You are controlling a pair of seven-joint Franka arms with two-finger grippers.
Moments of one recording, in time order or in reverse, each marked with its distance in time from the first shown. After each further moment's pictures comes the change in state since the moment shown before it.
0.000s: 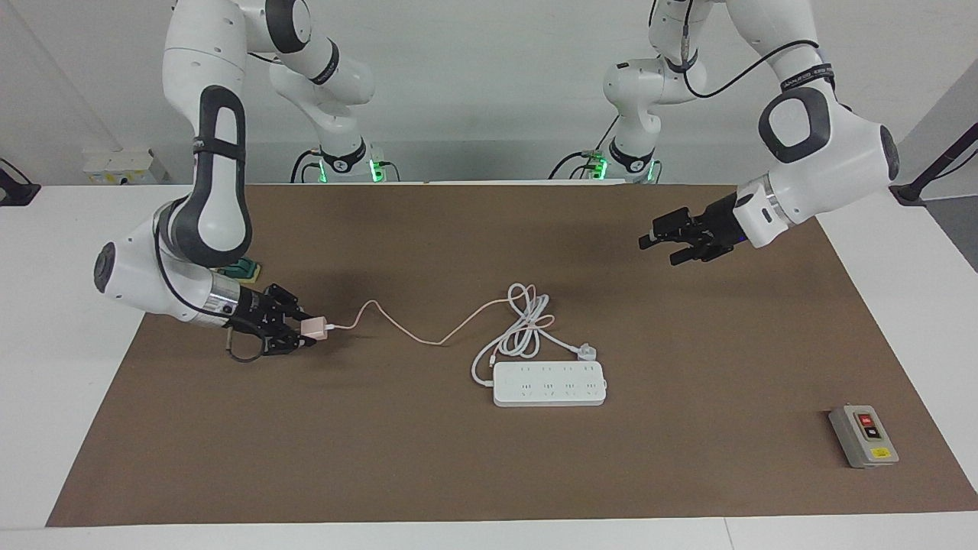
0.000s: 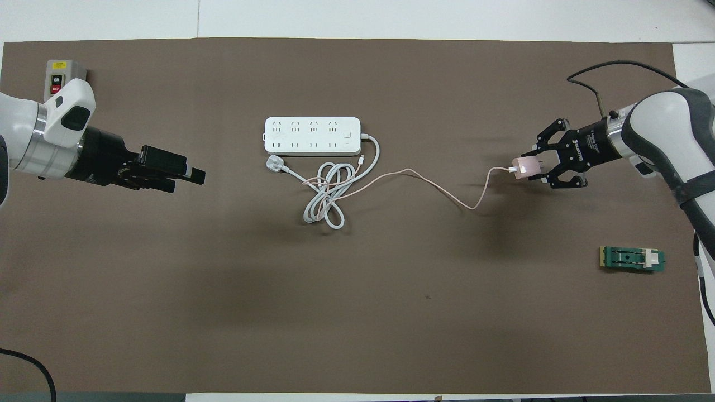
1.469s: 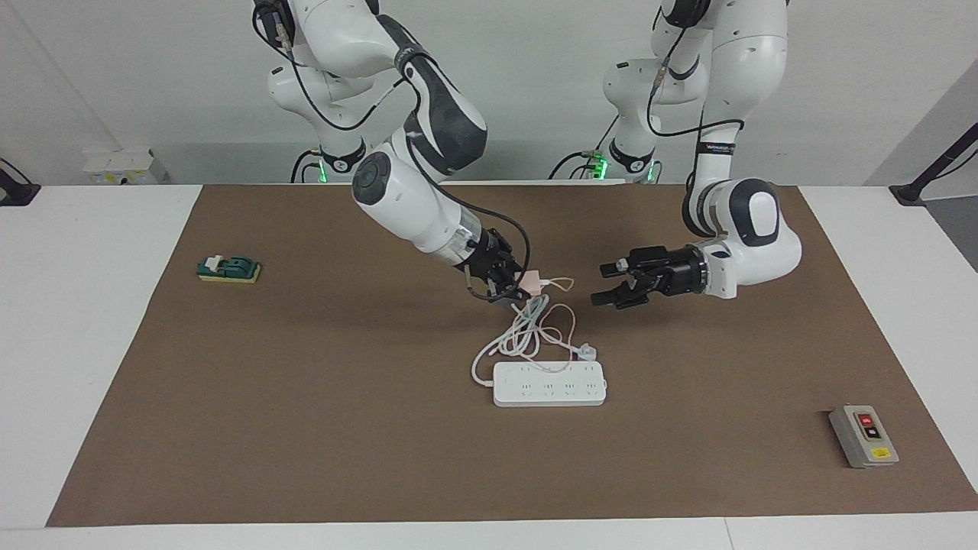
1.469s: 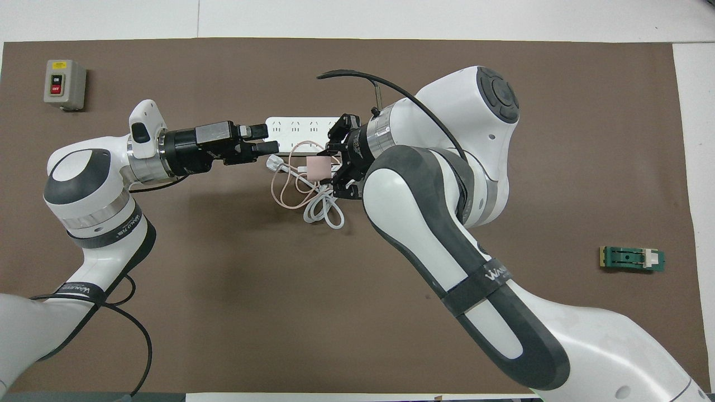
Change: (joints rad) left arm -0.056 0.203 -0.026 -0.154 -0.990 0.064 0.554; right arm 0.596 -0.011 0.010 0.145 0.128 0.278 0.607
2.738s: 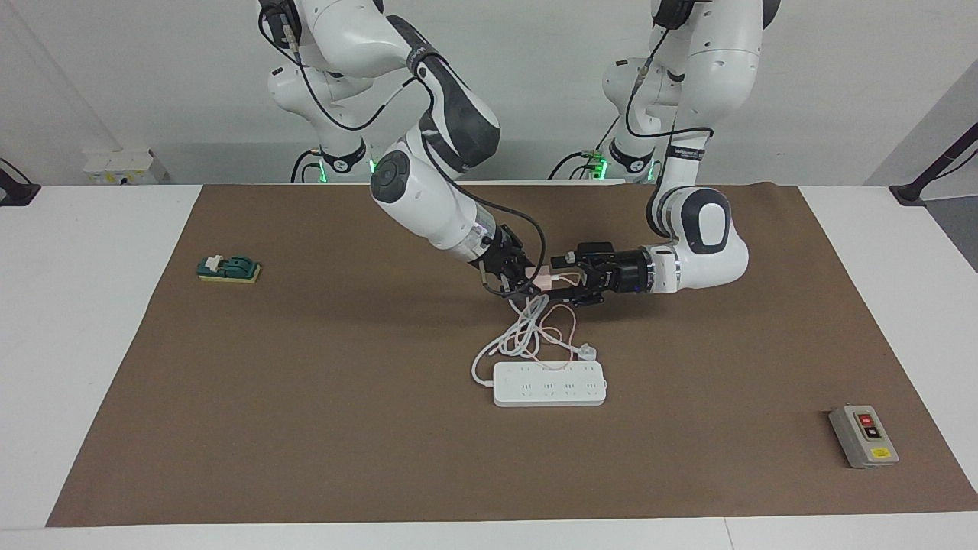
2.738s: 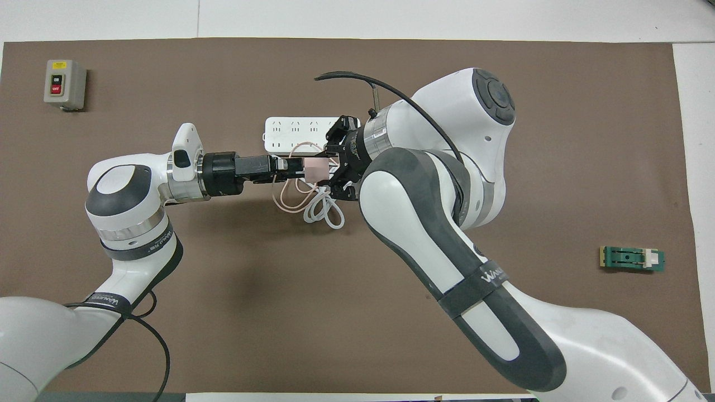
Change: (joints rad) left arm -0.103 -0.004 -0.006 -0.073 0.000 0.009 0.061; right arm 0.008 0.001 -0.004 0.000 0.000 0.001 0.018
